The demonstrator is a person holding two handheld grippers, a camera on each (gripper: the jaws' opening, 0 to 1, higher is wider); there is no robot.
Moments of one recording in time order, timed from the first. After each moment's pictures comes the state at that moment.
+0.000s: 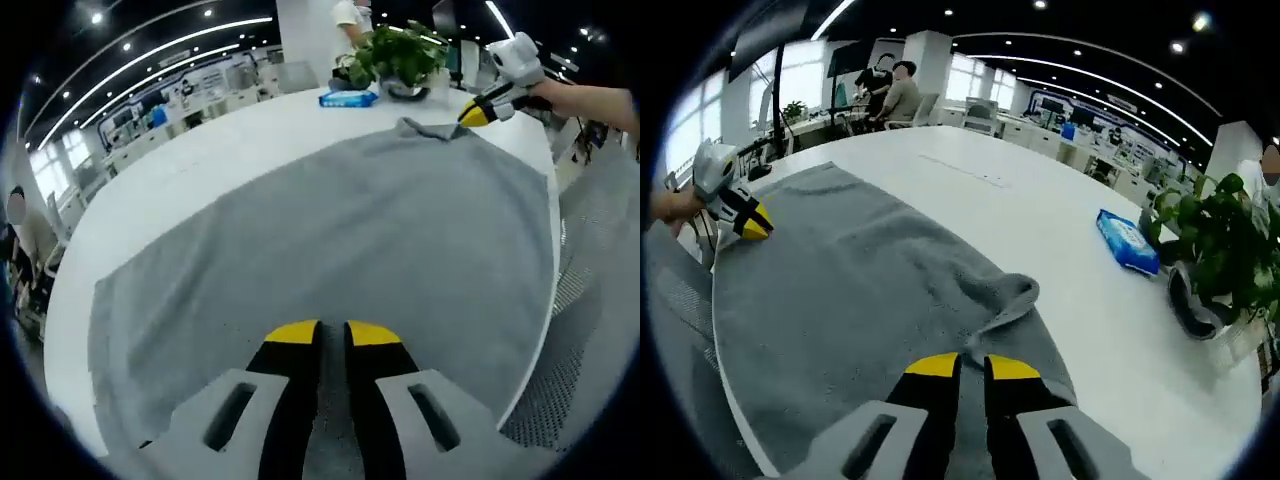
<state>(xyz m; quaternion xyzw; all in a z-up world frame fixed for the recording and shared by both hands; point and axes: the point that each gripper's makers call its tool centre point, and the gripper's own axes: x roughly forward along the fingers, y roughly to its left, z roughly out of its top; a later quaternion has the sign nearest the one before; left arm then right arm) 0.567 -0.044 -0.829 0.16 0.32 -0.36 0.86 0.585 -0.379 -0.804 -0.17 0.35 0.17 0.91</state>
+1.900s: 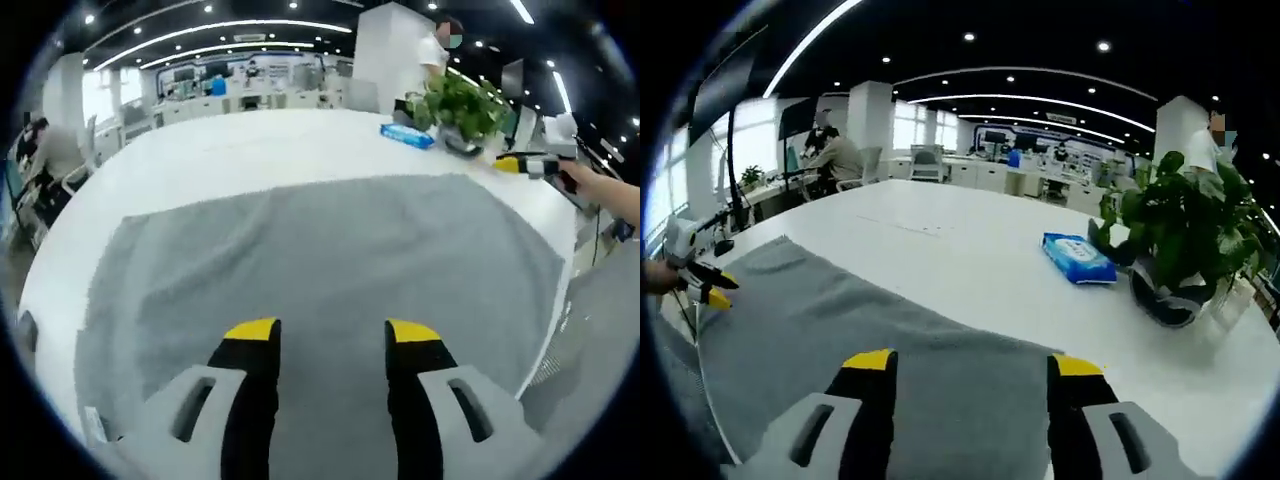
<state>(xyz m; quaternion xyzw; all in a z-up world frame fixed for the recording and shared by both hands) 0.576 0.002 -0.805 0.07 0.33 -0.27 0.90 0.573 -0.375 -0.757 -0.05 0.28 0.15 0.95</state>
